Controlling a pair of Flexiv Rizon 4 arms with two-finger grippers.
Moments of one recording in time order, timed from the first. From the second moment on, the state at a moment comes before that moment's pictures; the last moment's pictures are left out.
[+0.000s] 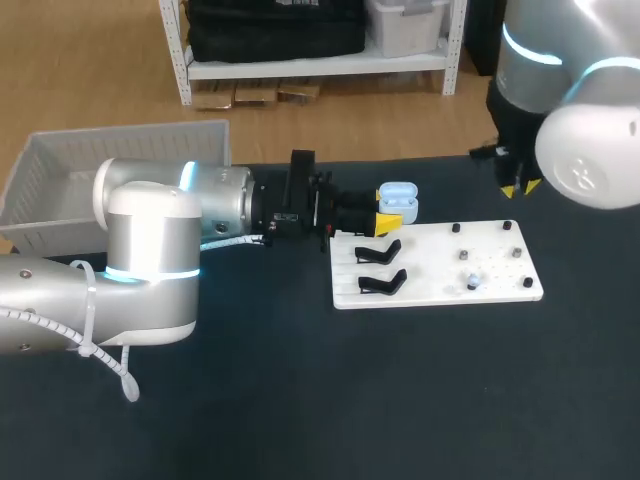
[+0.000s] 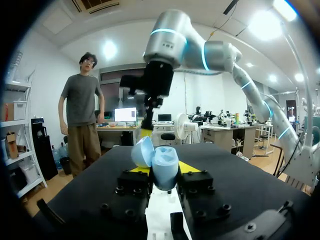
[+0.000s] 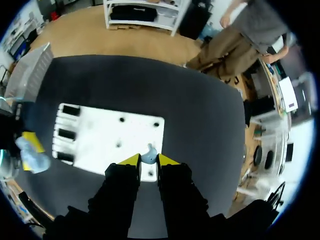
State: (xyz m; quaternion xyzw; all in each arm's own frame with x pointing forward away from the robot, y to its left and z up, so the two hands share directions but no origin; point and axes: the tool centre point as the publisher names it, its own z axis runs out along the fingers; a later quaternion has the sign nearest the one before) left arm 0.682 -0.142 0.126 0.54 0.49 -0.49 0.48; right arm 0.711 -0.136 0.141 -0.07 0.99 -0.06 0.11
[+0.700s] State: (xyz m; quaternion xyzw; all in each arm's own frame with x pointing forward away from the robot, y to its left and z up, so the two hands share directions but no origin) left arm 0.682 -0.142 0.126 0.54 0.49 -0.49 0.48; right arm 0.635 -0.080 0.202 -0.02 1.00 -0.01 0.09
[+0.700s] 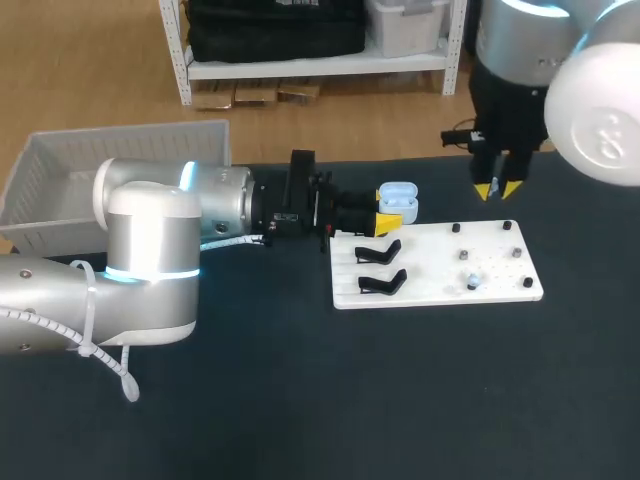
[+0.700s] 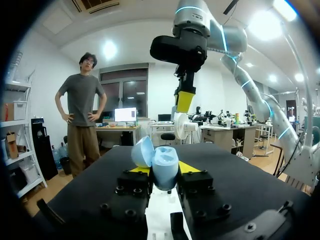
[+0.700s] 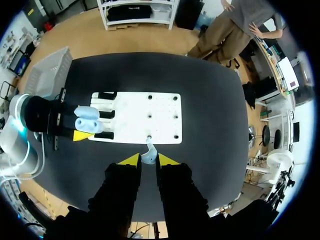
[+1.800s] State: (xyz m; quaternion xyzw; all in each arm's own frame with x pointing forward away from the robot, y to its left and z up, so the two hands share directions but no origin) left arm 0.682 -0.143 0.126 0.54 0.49 -0.49 0.48; right arm 0.663 -0.034 0.187 0.27 0.96 0.00 0.03
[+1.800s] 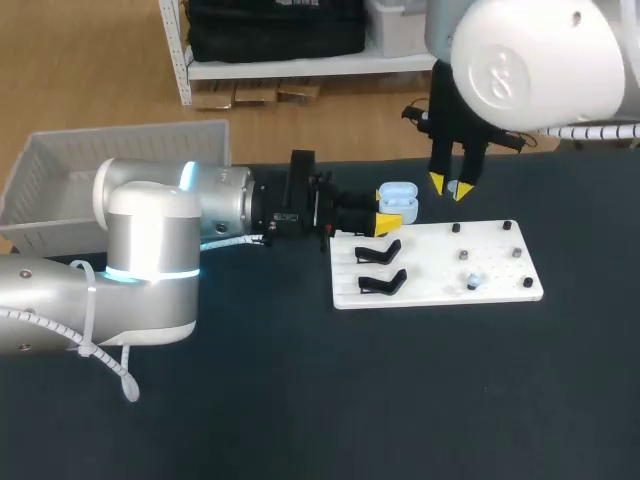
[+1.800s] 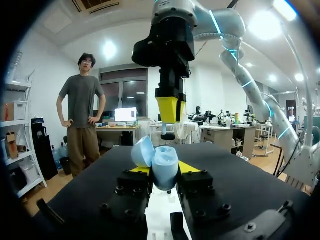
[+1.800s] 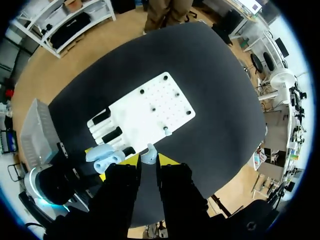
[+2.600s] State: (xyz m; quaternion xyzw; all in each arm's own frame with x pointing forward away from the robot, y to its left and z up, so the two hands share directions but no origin) left arm 0.682 -0.142 0.126 0.54 0.49 -0.49 0.48; right arm 0.655 -0.002 0.197 0.31 0.95 -0.02 0.05
